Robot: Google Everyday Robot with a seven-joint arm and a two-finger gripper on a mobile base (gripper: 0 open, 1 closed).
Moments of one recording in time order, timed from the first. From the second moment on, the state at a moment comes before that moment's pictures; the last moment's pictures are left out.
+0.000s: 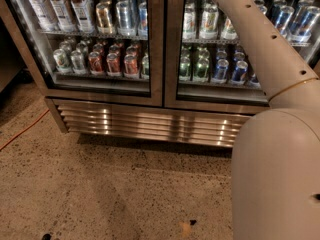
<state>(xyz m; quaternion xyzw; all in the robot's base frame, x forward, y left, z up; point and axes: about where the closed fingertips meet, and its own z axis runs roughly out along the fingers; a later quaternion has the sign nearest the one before) 0.912 -0.076 1.102 -0.28 0.60 0.01 0.75</state>
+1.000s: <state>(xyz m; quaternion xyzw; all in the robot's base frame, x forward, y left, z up) 0.916 -0.086 1.106 -0.28 0.60 0.00 0.75</state>
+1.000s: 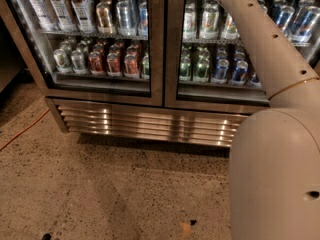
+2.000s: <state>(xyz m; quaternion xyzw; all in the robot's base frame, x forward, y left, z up) 0.918 -0.076 1.106 -0.29 0.59 -0.04 0.75</state>
